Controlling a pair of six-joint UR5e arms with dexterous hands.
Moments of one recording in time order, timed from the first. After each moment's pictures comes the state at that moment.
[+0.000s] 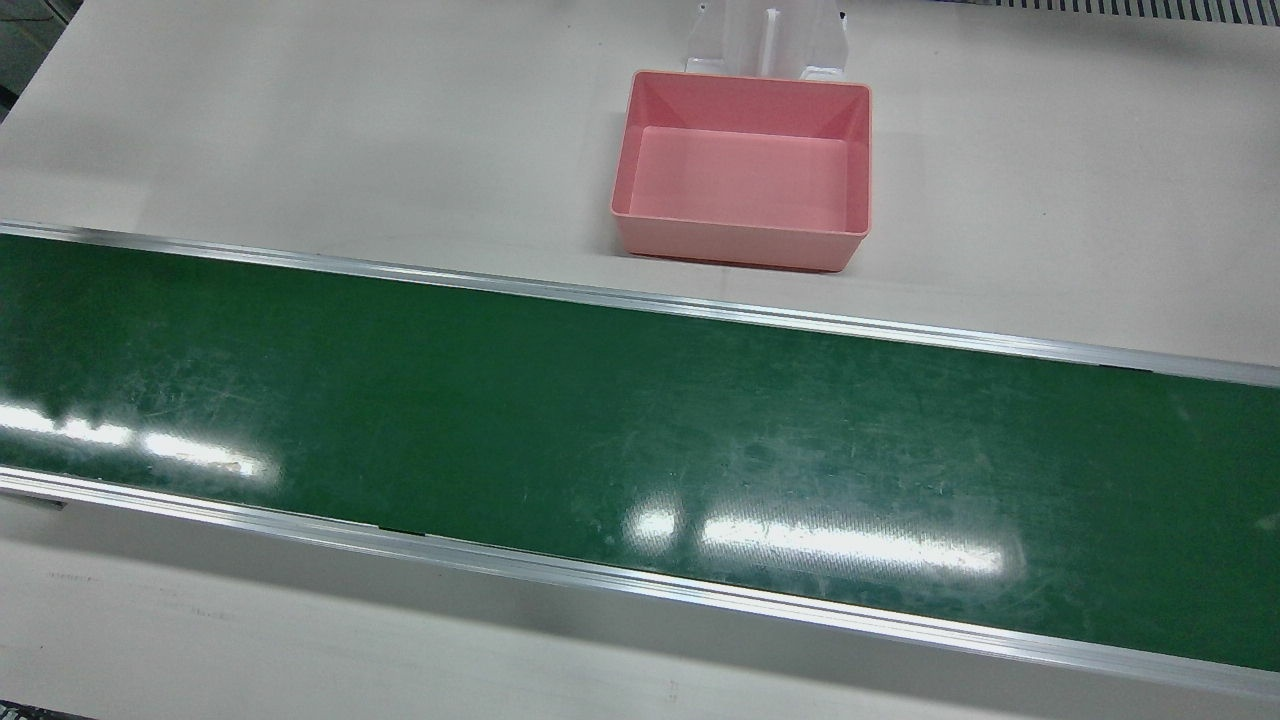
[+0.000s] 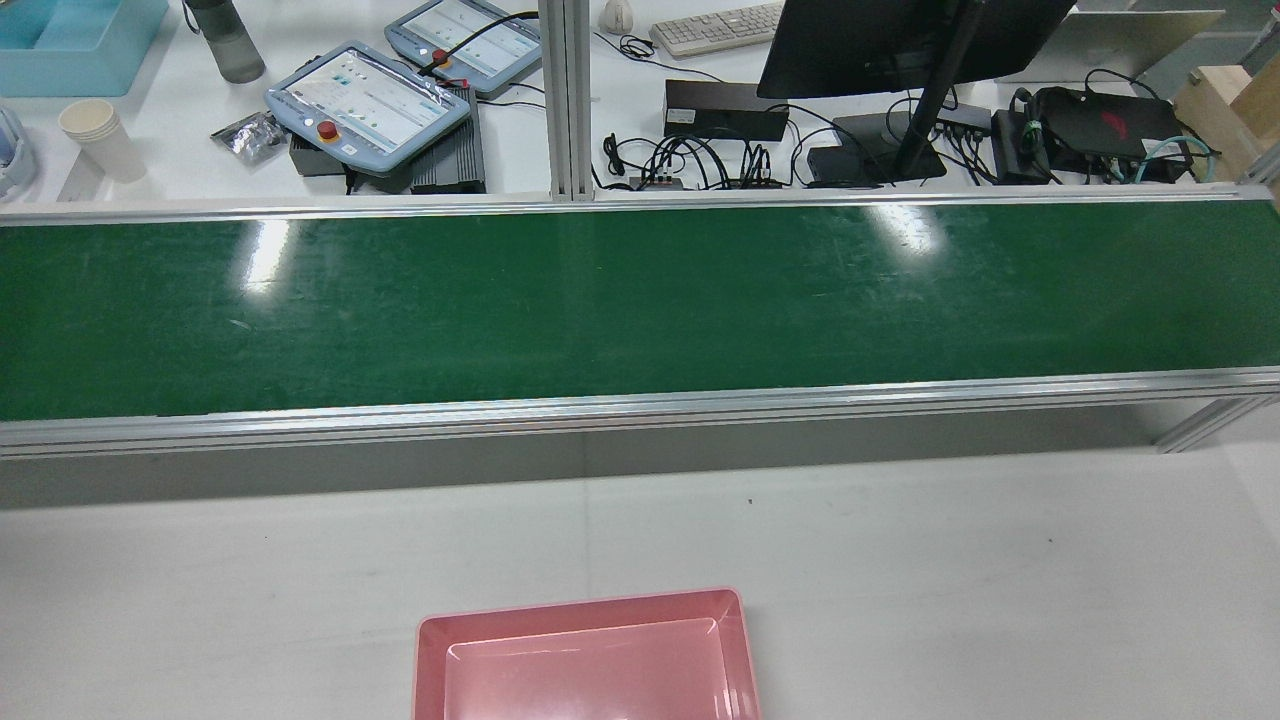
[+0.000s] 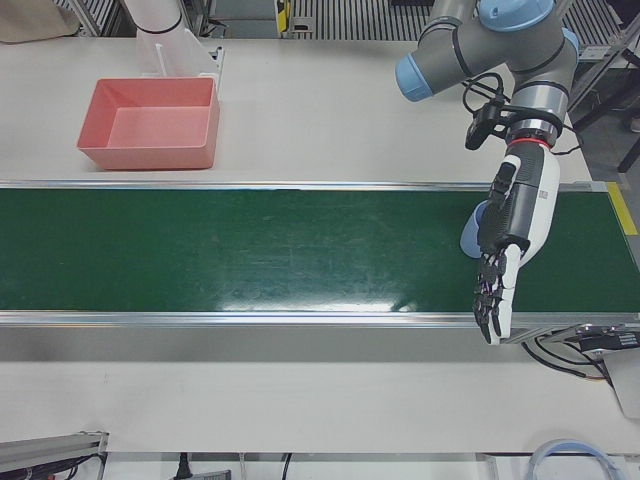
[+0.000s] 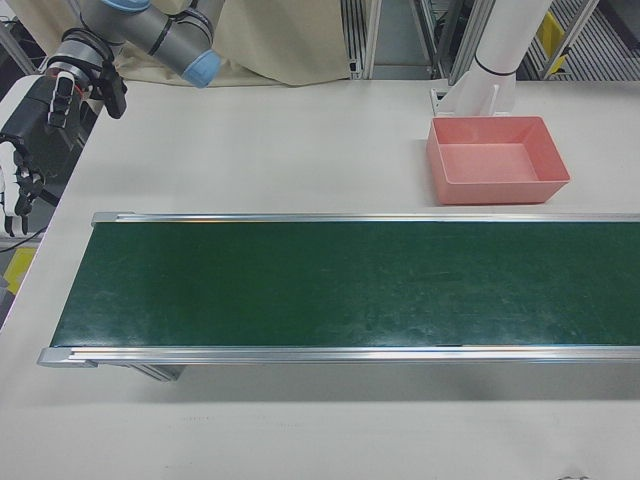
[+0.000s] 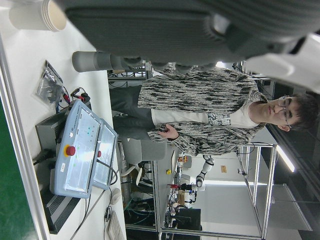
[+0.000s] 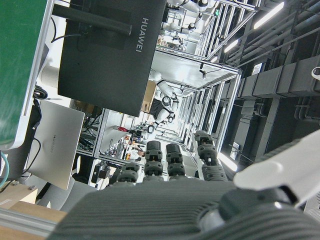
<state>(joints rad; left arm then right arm) -1.45 -1.73 -1.74 0.22 1.79 0.01 1.60 -1.77 1.81 -3.19 -1.55 -0.22</state>
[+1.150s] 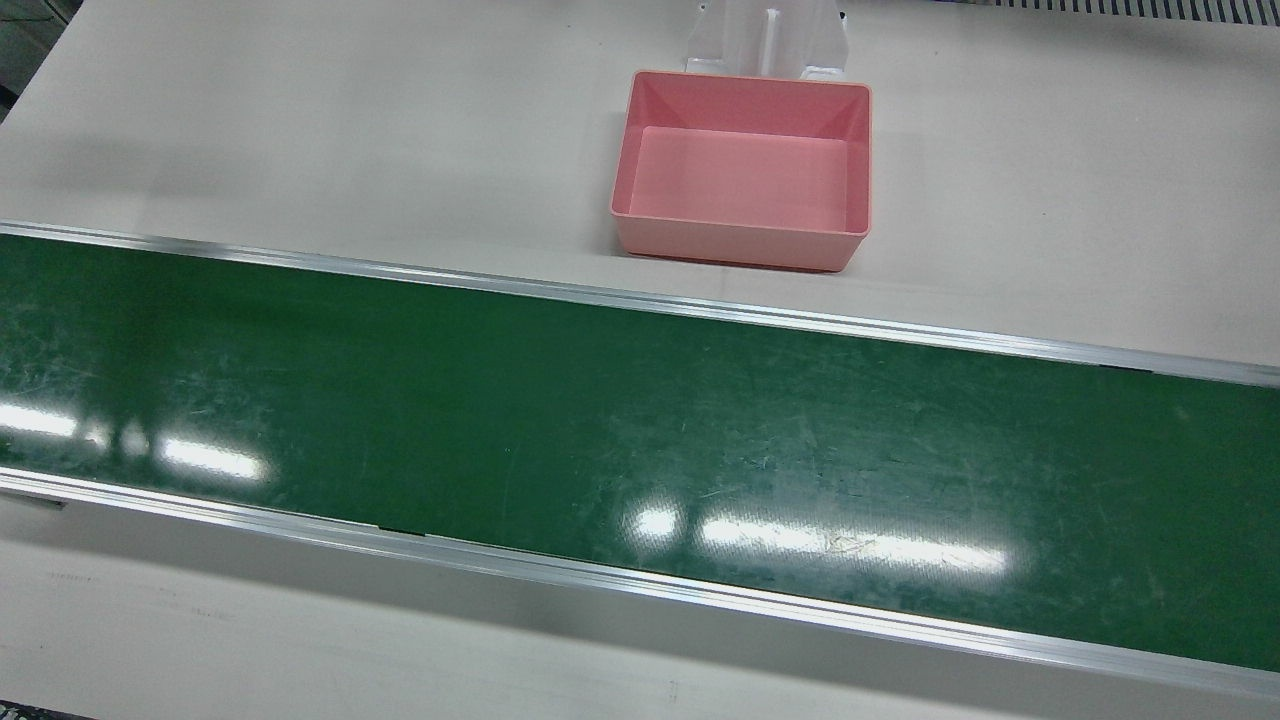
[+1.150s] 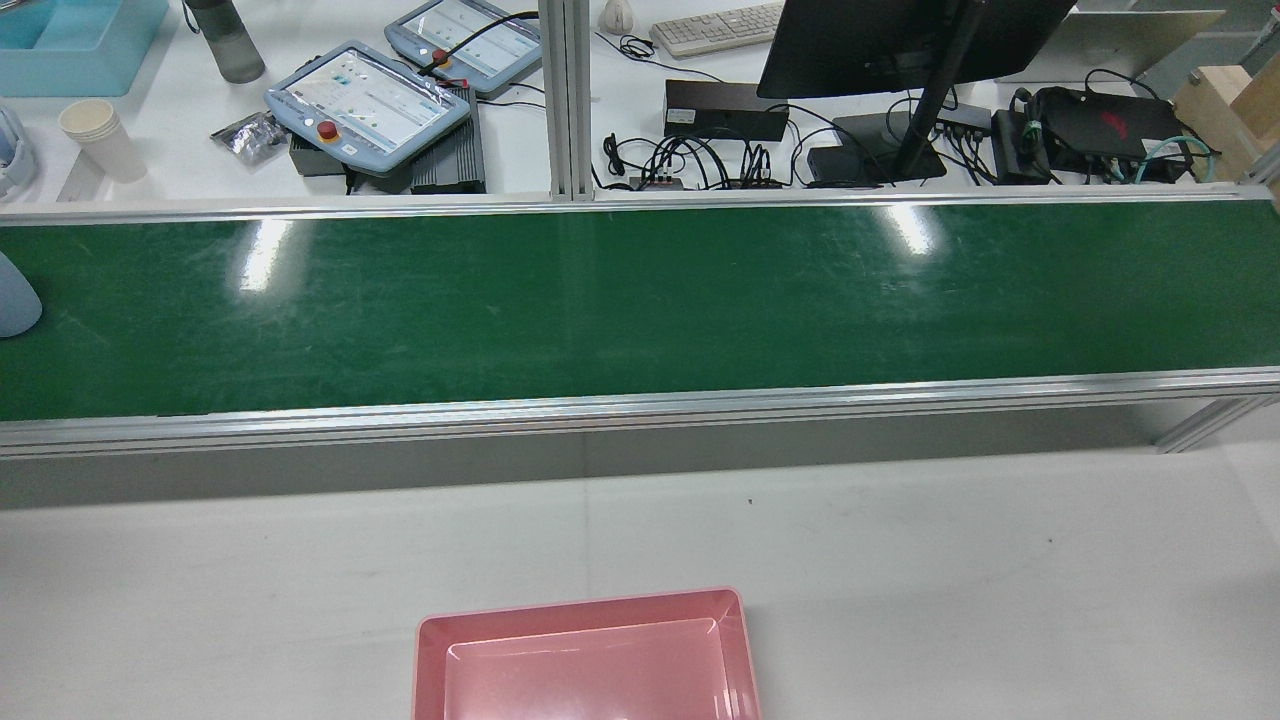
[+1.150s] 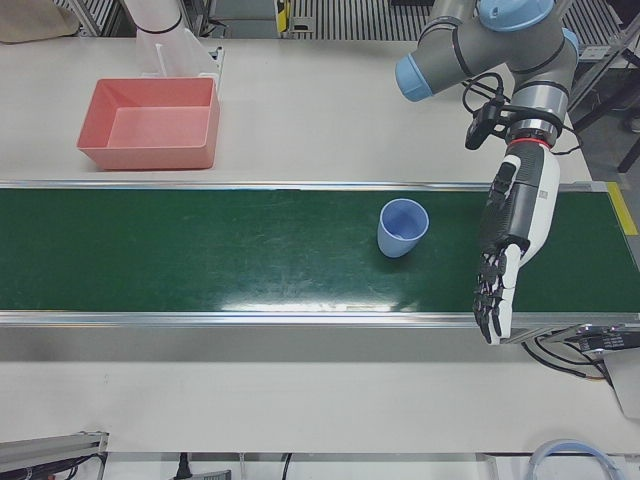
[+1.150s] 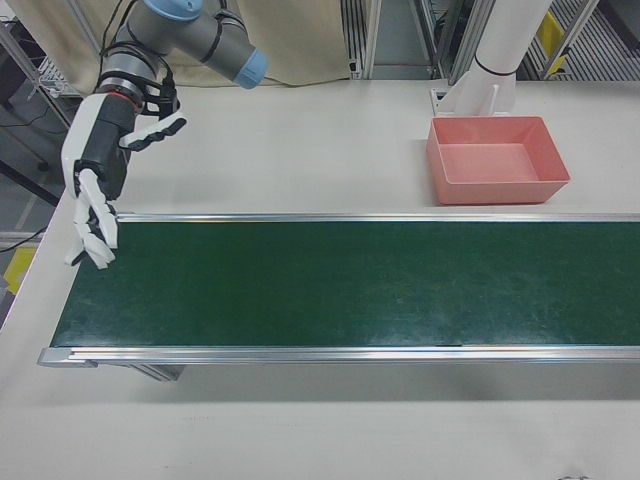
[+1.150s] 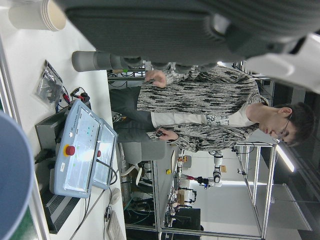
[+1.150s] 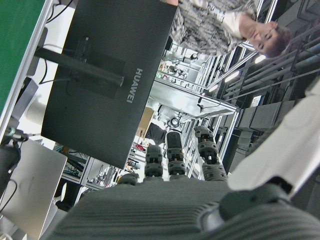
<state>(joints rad) -1.45 -1.73 -1.74 0.22 1.79 0.01 1.43 -1.69 1.94 -3.36 -1.43 -0.32</state>
